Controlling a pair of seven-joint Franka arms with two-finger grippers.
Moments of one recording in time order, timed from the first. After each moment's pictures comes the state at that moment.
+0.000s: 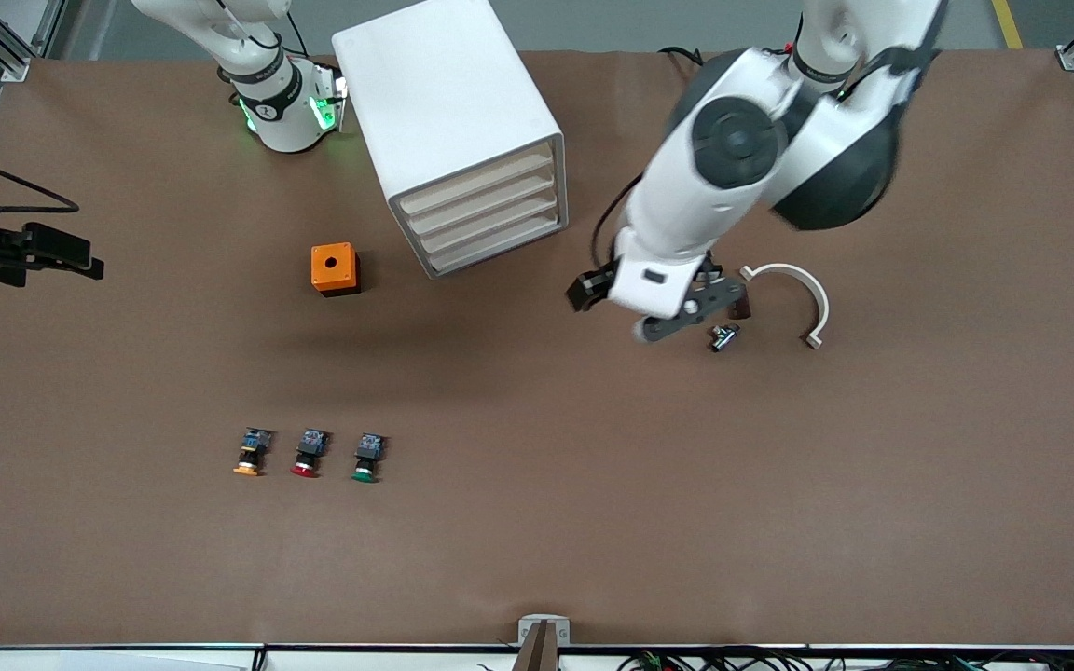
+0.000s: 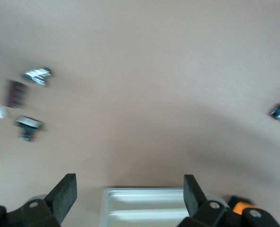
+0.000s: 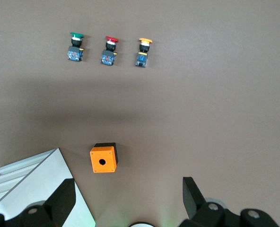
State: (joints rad) left arm -0.46 0.36 -0.14 -1.32 -0.14 1.66 -0.99; right arm -0.03 0.19 -0.01 -1.31 0.07 1.37 -0.08
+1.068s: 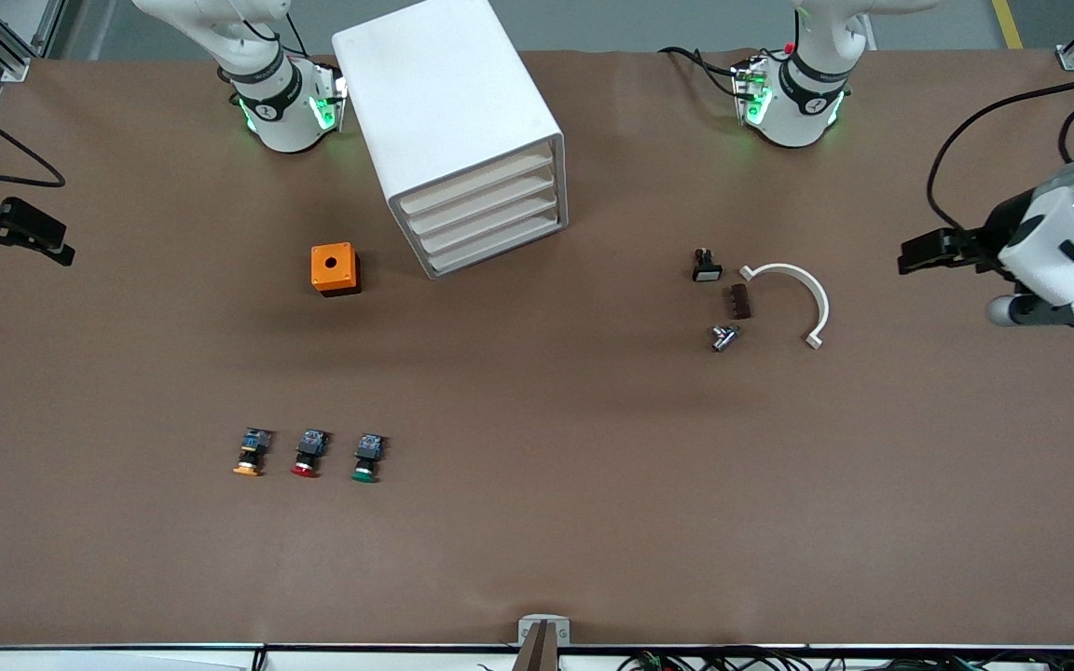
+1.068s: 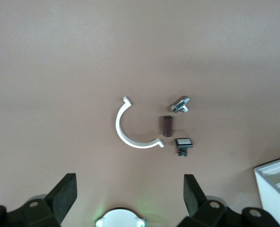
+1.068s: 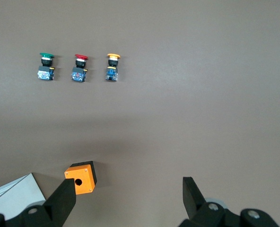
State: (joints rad) left arm -0.04 0.13 -0.03 -1.49 -0.05 1.43 -0.08; right arm -0.06 -0.06 -0.02 -1.68 0.00 1.63 -0.06
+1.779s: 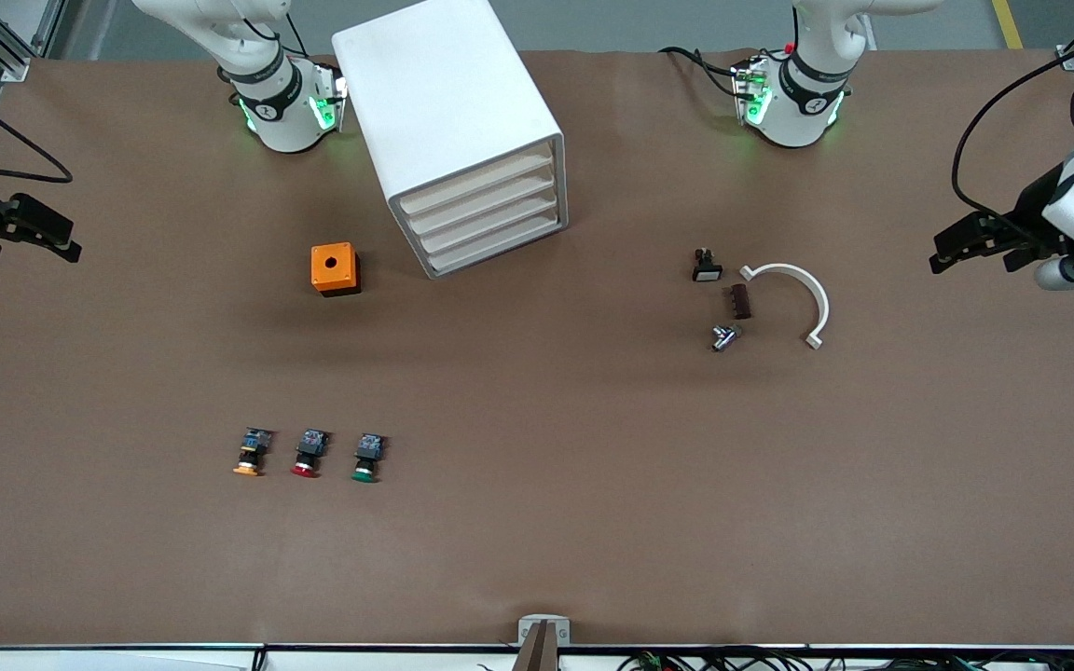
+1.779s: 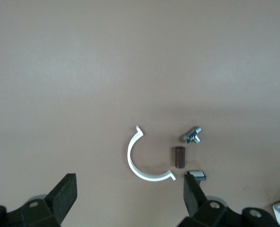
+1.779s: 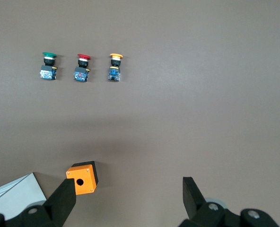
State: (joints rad) left arm -0.07 -0.07 0.06 -1.79 -0.05 1.75 -0.04; right arm -0.06 -0.07 -0.01 -1.69 0.00 1.64 -0.06
